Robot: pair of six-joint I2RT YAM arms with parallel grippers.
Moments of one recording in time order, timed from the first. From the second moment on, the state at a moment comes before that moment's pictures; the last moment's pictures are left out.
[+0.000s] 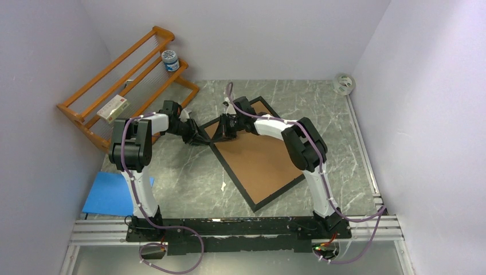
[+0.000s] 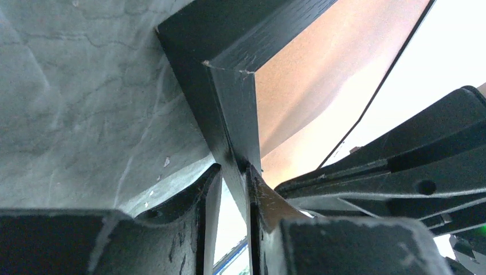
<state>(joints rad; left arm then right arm) -0.08 2.01 1.21 -0.39 0.74 -0.60 0.63 2.24 1.56 -0.05 -0.66 0.73</state>
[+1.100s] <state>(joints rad) -0.08 2.01 1.22 -0.41 0.74 -0.60 0.63 2.27 1.63 -0.19 -0.62 0.69</state>
